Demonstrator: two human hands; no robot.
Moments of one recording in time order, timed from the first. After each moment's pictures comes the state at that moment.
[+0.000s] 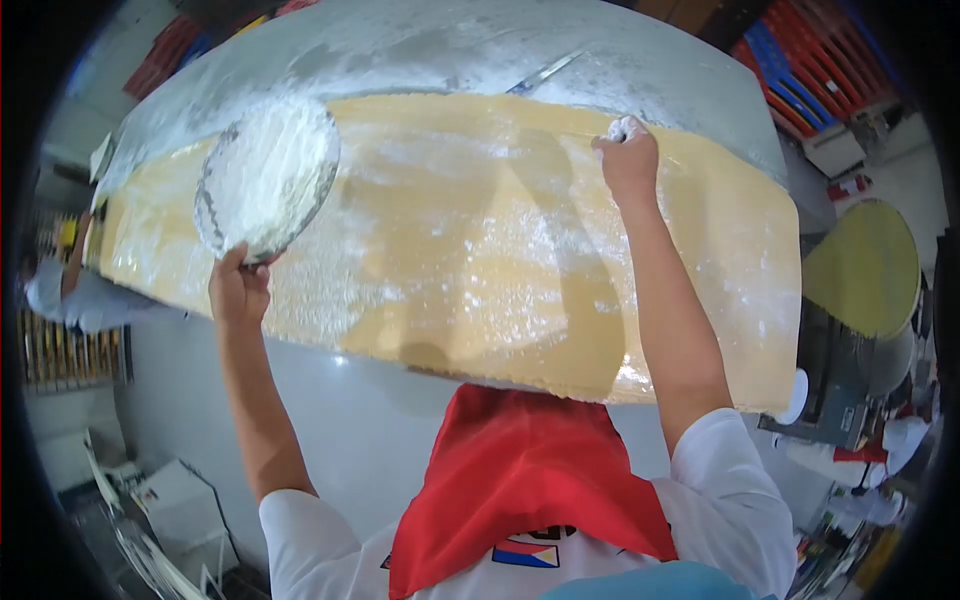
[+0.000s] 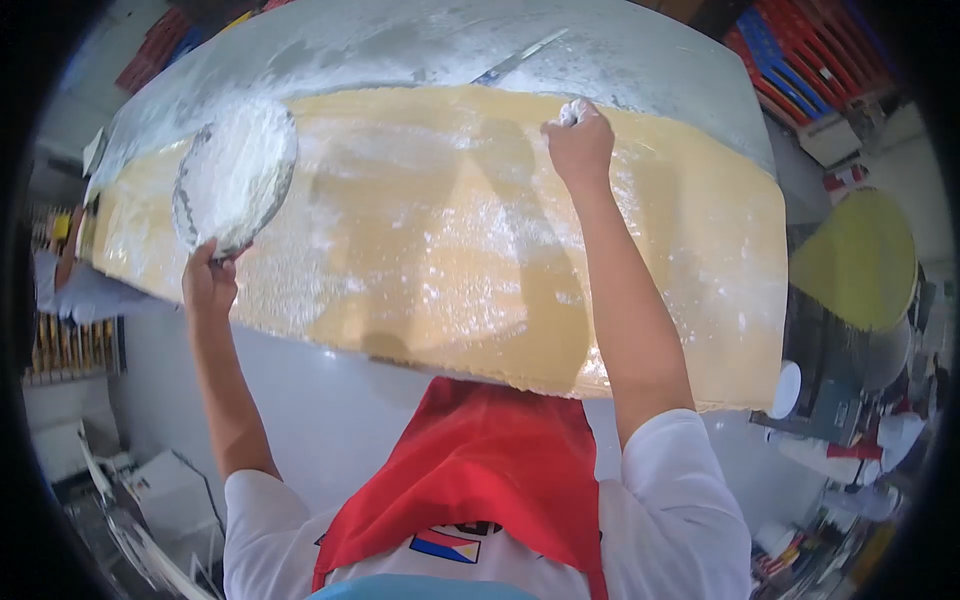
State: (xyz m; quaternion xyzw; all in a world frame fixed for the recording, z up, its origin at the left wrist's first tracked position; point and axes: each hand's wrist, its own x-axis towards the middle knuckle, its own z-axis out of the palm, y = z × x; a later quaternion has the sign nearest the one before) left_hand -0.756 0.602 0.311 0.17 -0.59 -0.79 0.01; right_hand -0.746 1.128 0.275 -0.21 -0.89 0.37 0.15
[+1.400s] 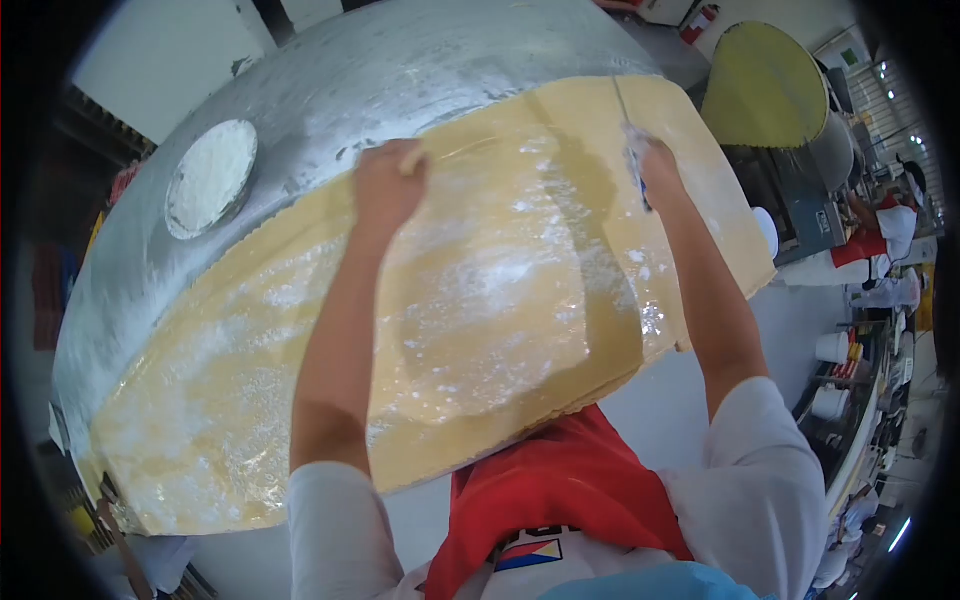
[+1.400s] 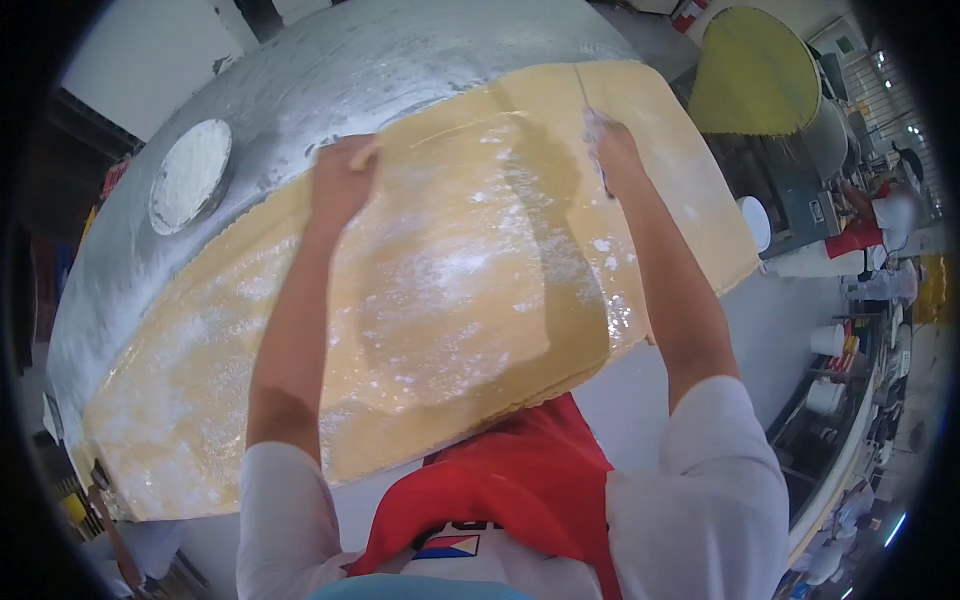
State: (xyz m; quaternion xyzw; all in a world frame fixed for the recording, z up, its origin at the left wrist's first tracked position) left_hand -0.896 1.009 0.210 -0.48 -0.78 -0.39 0.11; right_hand -0.621 1.281 0.255 -0.48 -0.63 0.56 0.23
